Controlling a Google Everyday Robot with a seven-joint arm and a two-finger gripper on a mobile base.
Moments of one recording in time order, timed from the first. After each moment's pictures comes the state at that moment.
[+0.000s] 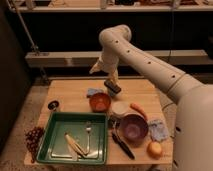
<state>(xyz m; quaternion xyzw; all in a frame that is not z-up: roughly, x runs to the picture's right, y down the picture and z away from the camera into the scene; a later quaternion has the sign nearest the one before) -0.002 -0.070 0.754 -0.17 -0.23 -0.48 0.83</state>
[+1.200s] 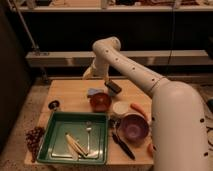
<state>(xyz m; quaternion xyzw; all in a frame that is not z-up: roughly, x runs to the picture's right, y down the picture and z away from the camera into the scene) -0.047 -0.065 0.842 -0.10 -0.27 -0.63 0.73</state>
